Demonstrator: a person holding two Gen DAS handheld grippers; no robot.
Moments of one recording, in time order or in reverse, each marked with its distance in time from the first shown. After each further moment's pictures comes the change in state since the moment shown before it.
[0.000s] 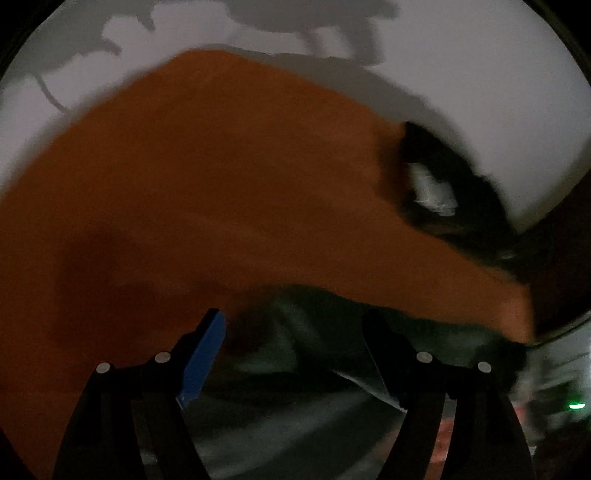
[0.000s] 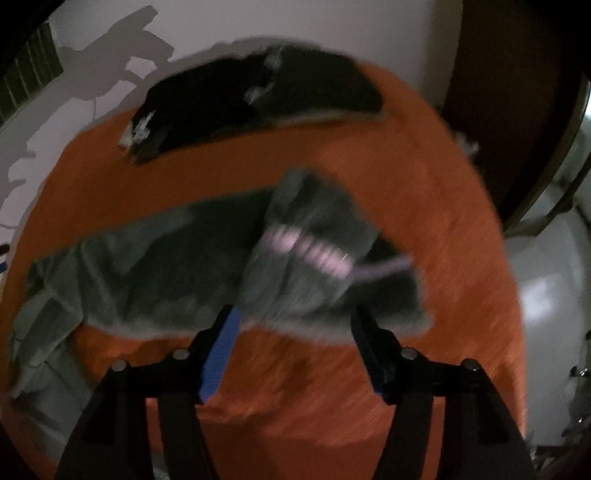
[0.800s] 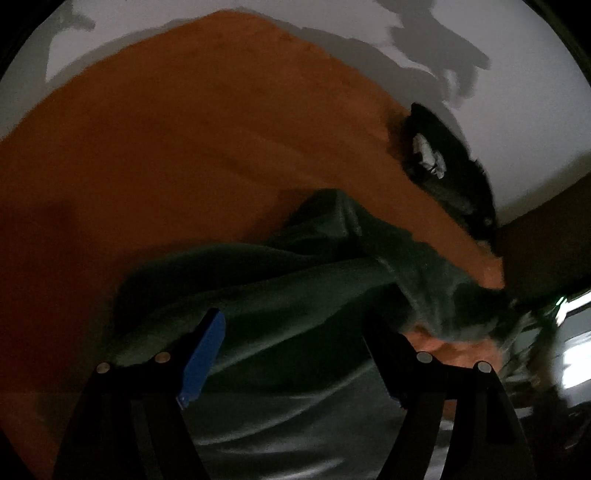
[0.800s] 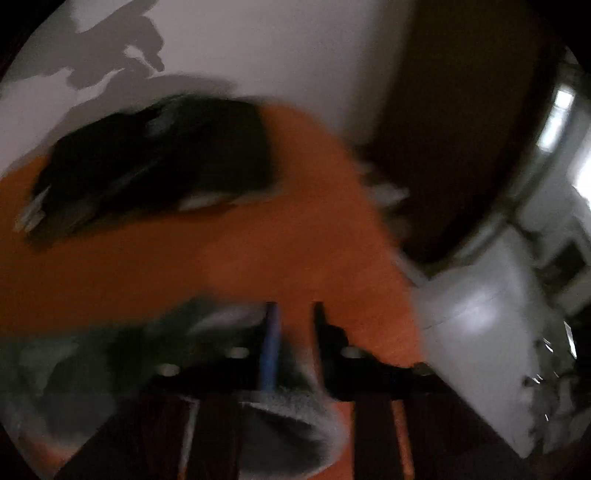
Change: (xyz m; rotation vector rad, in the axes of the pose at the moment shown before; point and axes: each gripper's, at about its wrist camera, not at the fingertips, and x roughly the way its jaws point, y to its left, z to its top) left arm -0.080 0.076 -0.077 -0.064 0.092 0.022; right arm 0.019 -0.122 0.166 0.151 -0.122 -0.386
